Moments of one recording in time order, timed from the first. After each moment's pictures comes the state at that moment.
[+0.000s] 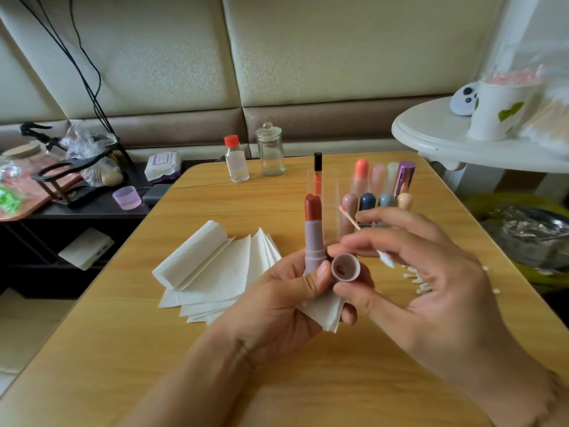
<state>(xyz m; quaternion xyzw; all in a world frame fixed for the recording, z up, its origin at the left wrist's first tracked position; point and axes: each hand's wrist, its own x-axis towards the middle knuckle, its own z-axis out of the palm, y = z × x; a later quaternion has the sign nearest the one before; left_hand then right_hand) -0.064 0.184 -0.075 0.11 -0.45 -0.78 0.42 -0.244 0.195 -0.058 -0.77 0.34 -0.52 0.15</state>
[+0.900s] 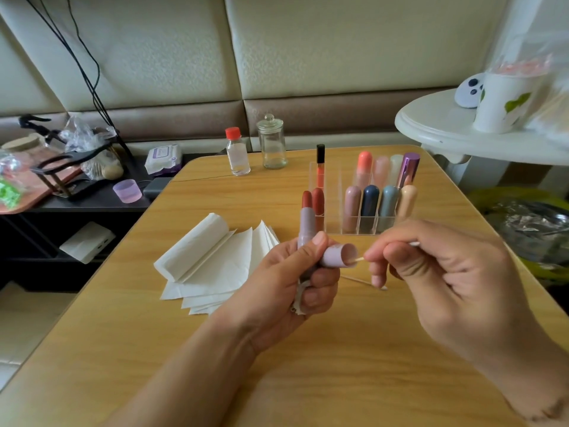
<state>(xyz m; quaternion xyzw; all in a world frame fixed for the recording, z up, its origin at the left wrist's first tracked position) -0.063 0.183 -0.067 0.26 -0.44 -0.74 0.44 -0.254 0.183 -0.057 -0.79 0.27 -0.53 0.15</state>
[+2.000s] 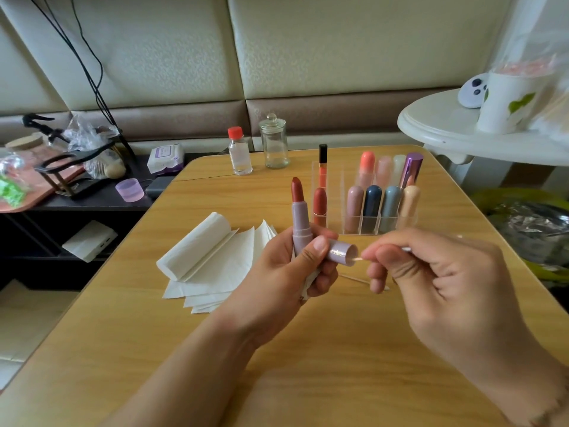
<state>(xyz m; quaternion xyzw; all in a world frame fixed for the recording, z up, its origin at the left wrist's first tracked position) -0.058 0.180 -0.075 0.32 -0.50 -0.63 0.50 -0.247 0.188 -0.064 -0.77 0.32 -0.54 0.11</state>
